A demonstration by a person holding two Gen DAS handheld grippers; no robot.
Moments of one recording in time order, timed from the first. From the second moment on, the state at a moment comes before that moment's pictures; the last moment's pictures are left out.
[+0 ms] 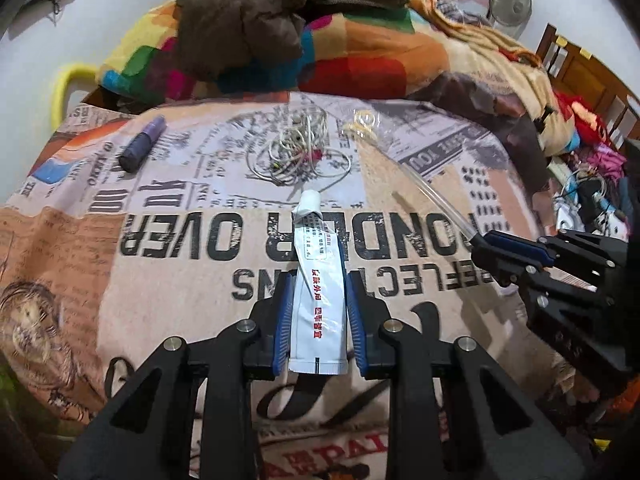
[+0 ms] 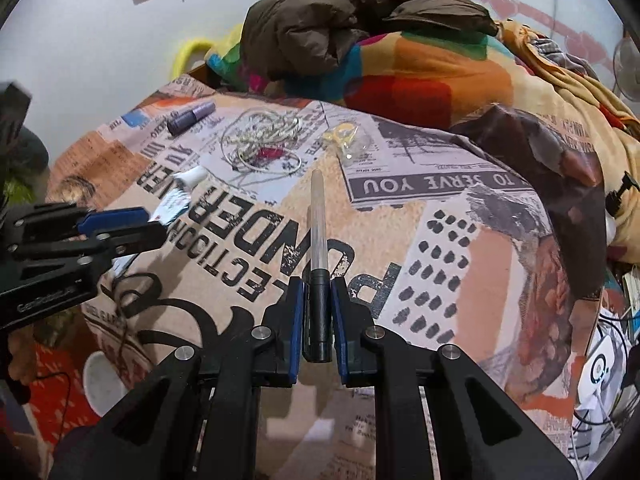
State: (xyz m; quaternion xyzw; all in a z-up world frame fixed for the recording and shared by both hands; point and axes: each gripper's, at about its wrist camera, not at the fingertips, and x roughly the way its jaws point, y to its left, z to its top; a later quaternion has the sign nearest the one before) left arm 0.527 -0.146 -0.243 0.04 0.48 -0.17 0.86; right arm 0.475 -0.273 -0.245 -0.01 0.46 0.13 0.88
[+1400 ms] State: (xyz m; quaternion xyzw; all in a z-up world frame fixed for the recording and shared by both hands) left arm 0.301 0.102 -0.109 -0.05 0.35 -0.01 0.93; right arm 0.344 -0.068 -0.108 -0.04 0.36 0.30 0.88
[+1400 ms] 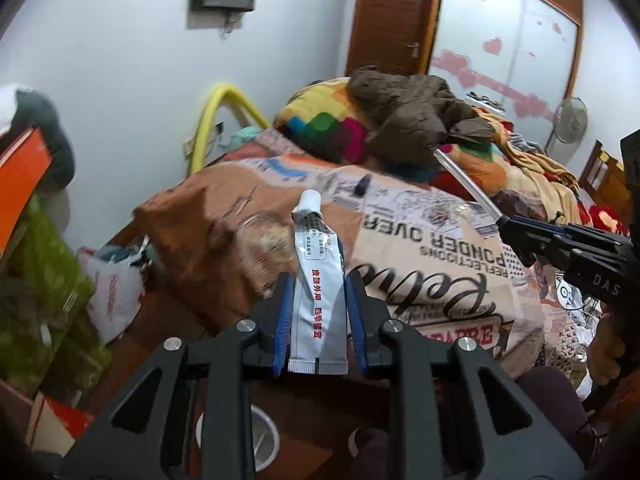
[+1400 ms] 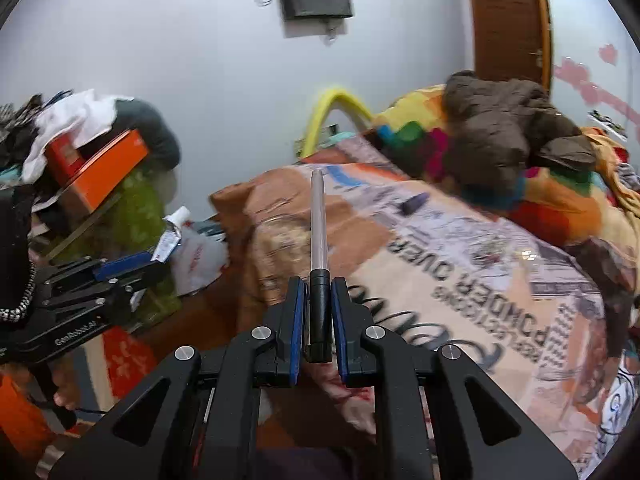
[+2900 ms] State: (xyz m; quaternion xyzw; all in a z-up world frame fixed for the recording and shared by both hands) left arm 0.192 0.255 -0.460 -0.29 0.59 0.14 0.74; right arm 0.299 0.168 -0.383 -0.18 0.64 0.36 0.65
